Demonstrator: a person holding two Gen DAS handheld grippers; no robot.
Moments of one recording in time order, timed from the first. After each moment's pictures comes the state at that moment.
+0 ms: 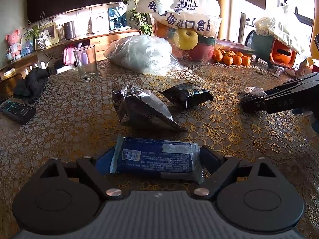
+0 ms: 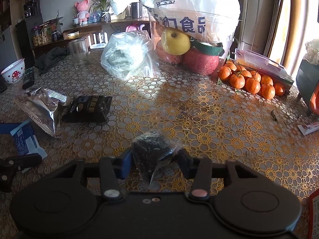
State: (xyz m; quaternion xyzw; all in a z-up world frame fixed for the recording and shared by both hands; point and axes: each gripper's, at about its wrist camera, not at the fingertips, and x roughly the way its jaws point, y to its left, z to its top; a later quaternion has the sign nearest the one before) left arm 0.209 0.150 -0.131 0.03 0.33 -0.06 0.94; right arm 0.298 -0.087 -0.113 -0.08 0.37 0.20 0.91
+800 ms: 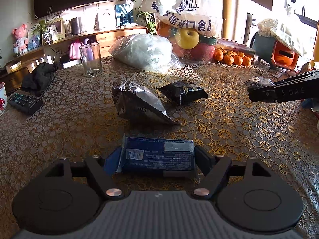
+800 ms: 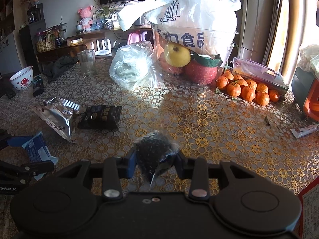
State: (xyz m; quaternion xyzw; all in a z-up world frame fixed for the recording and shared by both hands) left arm 0.188 0.139 -0.121 0.01 0.34 -0.04 0.94; right arm 0.273 -0.095 -0.083 -0.07 0.35 0.21 0.91
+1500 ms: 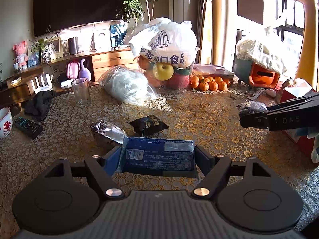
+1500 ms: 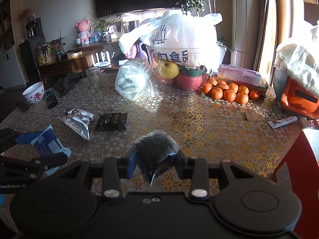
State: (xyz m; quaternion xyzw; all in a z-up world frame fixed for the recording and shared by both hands) left arm 0.149 0.079 -0.054 0.02 0.29 -0.05 0.96; right arm 0.213 -0.136 -0.035 -0.03 0.34 0.20 0.92
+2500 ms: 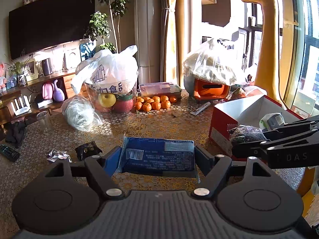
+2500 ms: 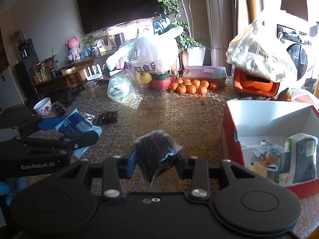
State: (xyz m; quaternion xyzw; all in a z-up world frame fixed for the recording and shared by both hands) left arm 0.093 -0.051 0.019 0.04 0.26 -0.12 0.96; right arm 0.106 -0.244 0.024 0.03 0.33 0.17 0.93
